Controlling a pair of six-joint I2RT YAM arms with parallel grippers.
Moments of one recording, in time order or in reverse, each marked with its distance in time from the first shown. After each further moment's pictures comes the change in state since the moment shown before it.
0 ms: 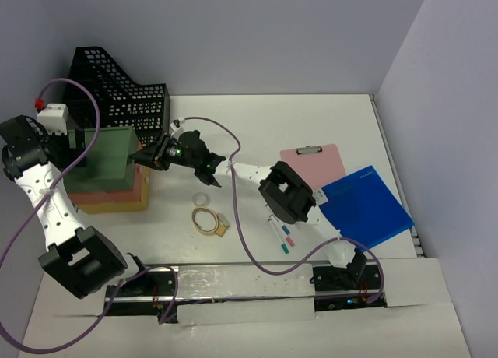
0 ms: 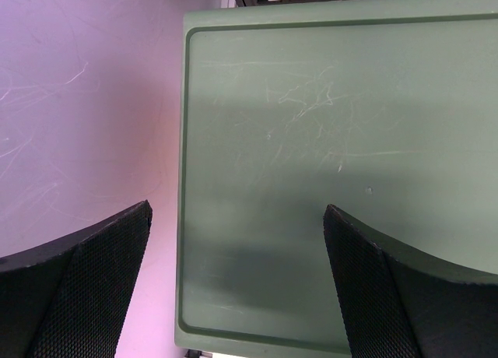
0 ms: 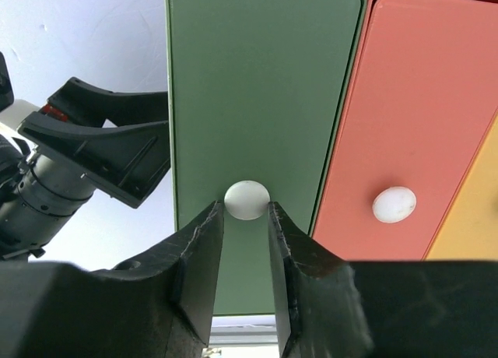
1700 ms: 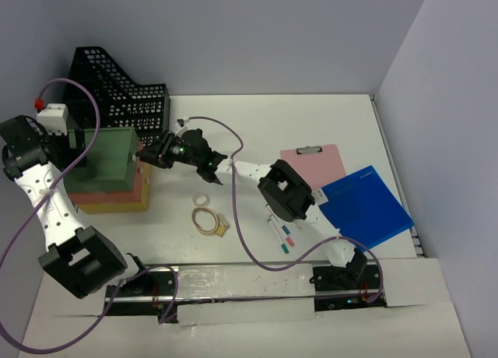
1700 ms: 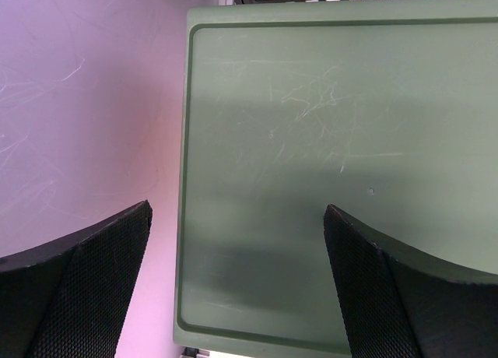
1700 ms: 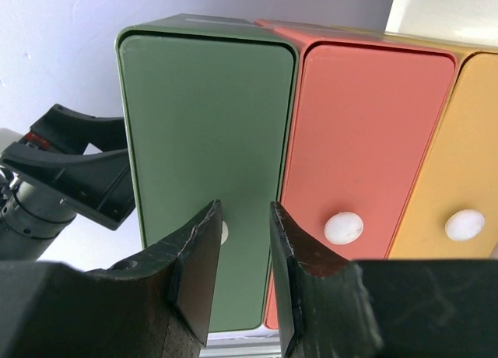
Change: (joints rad) left arm 0.000 0.000 0.002 -0.004 0.000 -0.009; right arm -0.027 0.034 0.016 -0.022 0.000 -0.005
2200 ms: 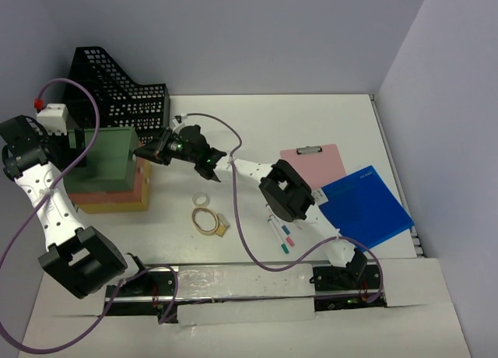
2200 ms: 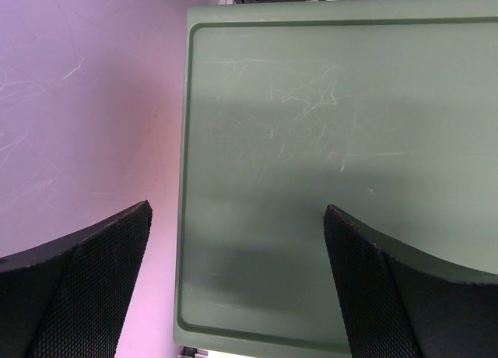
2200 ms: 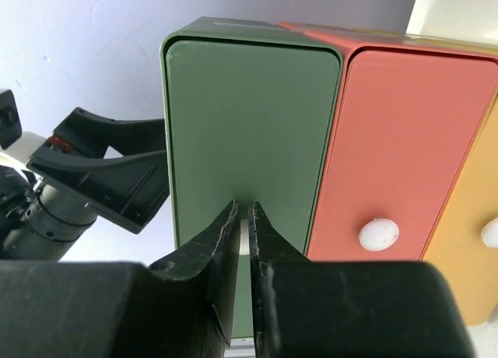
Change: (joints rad) left arm 0.000 0.000 0.000 0.000 0.000 -0.006; right arm 0.002 0.000 0.060 -0.046 -0.001 0.014
